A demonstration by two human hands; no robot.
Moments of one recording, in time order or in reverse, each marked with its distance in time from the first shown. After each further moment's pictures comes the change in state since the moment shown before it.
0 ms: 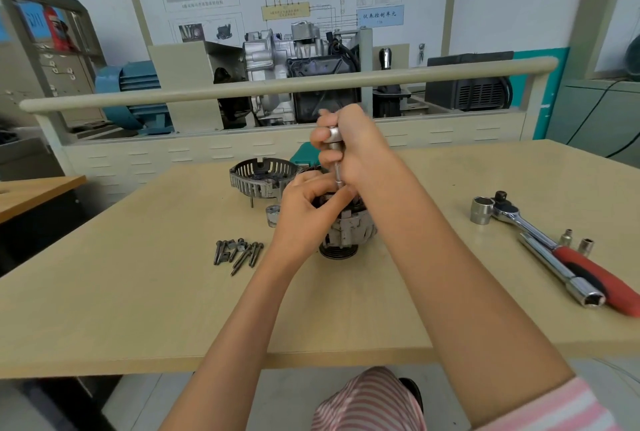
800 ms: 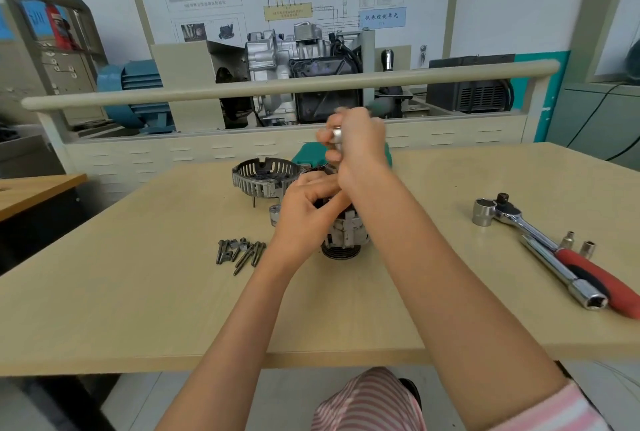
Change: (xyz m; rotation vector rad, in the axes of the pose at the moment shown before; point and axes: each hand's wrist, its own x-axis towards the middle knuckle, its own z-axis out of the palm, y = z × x) left_hand -0.001 0.000 -0.005 0.025 -0.039 0.079; right_hand -0.003 0.010 0.005 0.027 0.104 -0.190
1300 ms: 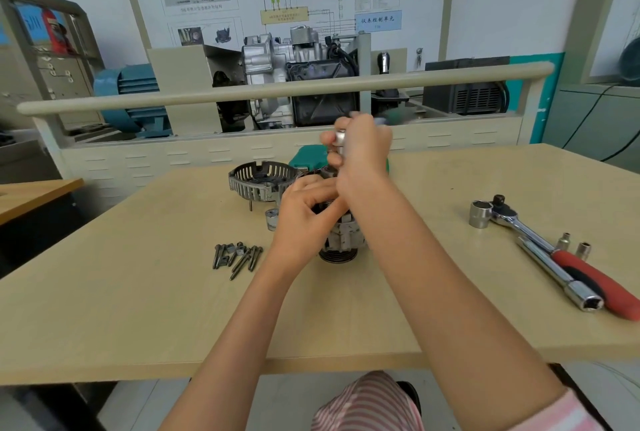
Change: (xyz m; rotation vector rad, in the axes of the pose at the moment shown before) left_hand -0.001 0.000 0.003 0.034 0.011 0.013; right_hand 0.001 0.001 -0.006 0.093 0.051 -0.061
